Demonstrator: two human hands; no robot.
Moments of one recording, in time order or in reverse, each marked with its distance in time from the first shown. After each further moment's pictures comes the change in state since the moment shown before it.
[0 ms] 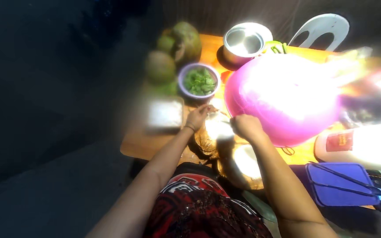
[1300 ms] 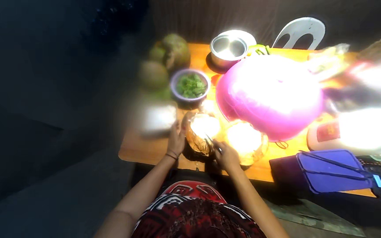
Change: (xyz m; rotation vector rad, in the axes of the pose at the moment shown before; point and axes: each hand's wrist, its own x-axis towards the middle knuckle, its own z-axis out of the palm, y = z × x) left_hand -0.116 -0.015 -0.012 -0.109 0.248 -0.061; right_hand -0.055 -0.011 0.142 0.506 0.359 -0.045
